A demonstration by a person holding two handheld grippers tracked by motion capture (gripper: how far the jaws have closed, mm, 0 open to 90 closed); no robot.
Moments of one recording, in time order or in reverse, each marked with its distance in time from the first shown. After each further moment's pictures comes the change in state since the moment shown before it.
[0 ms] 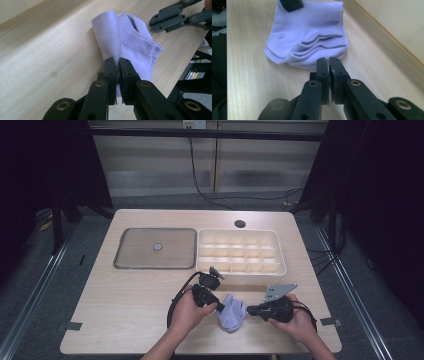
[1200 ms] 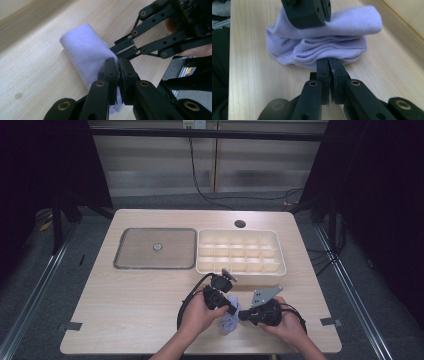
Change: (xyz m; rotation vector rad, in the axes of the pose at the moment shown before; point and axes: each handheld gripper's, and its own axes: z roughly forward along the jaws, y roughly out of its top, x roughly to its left) left arm -0.030 0.012 0.008 -0.002 -0.059 0.081; right arm 0.017 0.011 0.027 0.046 0.043 -0.050
